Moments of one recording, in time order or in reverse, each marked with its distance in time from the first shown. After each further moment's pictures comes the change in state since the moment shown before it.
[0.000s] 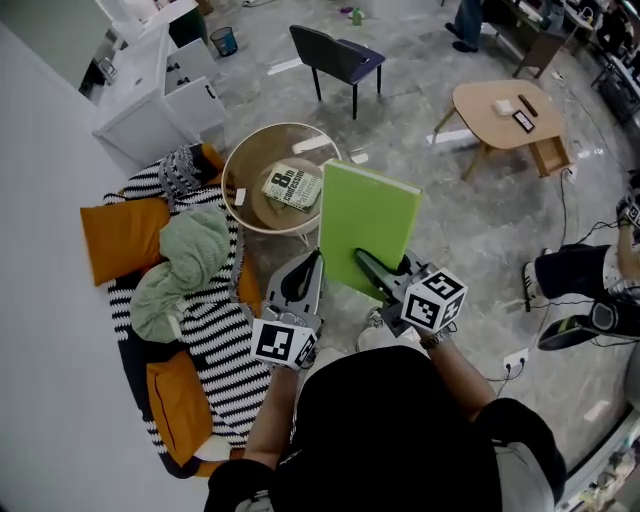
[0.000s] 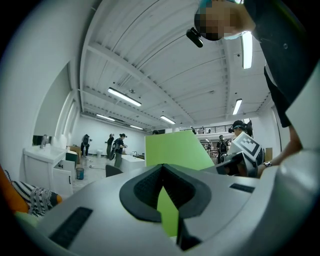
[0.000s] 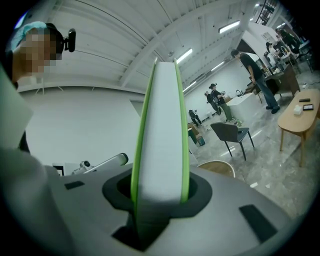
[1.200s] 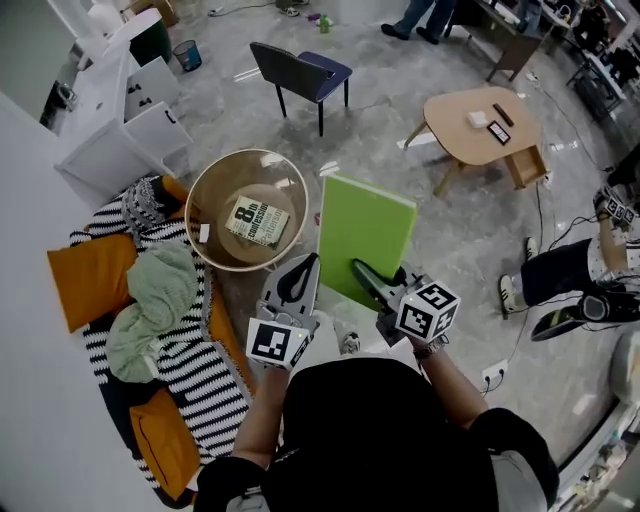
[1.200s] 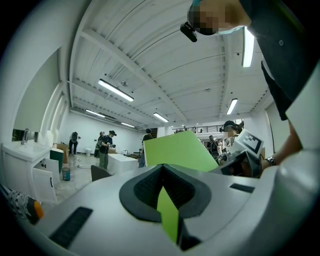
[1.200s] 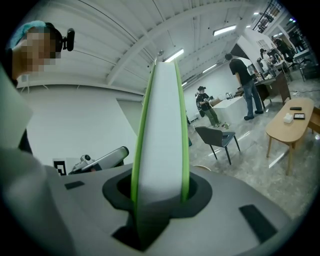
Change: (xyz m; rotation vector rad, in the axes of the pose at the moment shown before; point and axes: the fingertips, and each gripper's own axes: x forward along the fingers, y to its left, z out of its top) left arm 0.159 0.018 -0.020 0.001 0.027 -0.103; right arm 0.016 -0.135 0.058 0.012 0.023 -0.125
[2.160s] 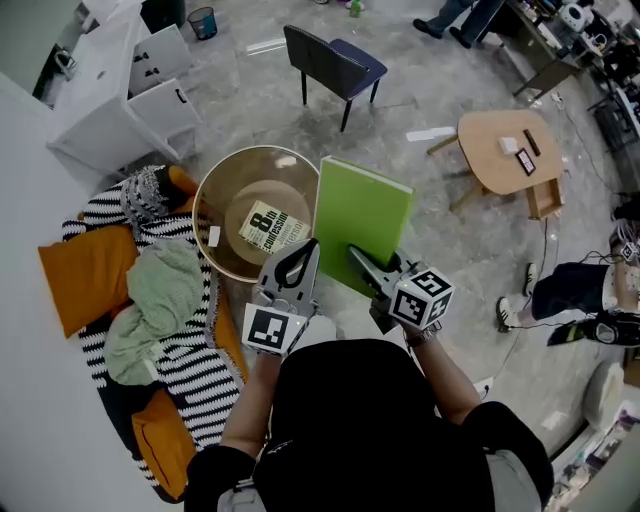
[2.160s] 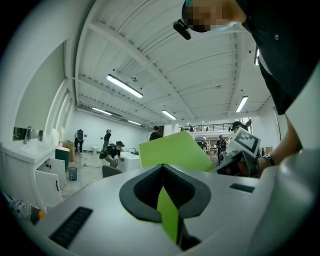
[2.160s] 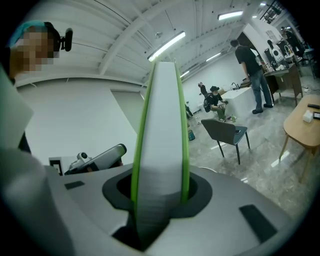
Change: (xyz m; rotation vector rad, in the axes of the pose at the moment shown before) left arm 0.070 0.193 0.000 -0.021 -0.004 0.052; right arm 0.207 -0.039 0.045 0.001 0.102 0.022
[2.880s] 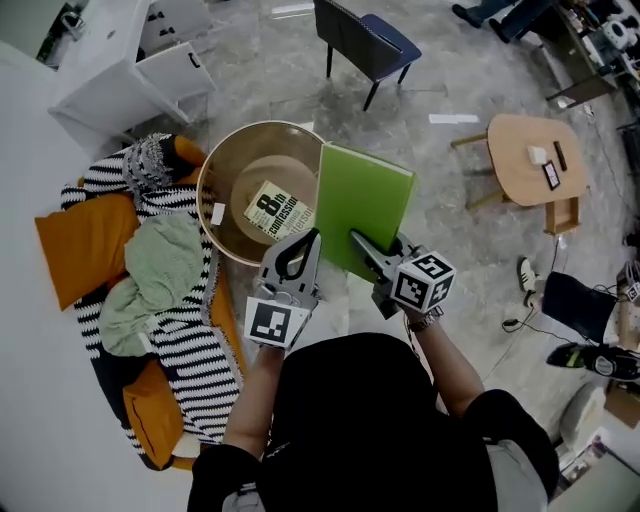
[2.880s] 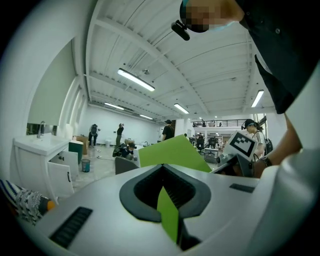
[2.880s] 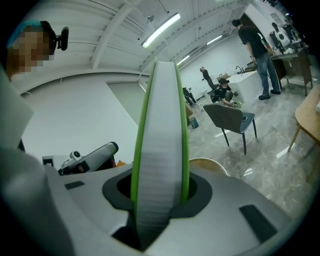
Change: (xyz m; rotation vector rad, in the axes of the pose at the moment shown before) left arm 0.039 0.052 -0.036 -0.057 0.074 0.153; right arm 0.072 -0.059 -0.007 0.054 0.147 0.071
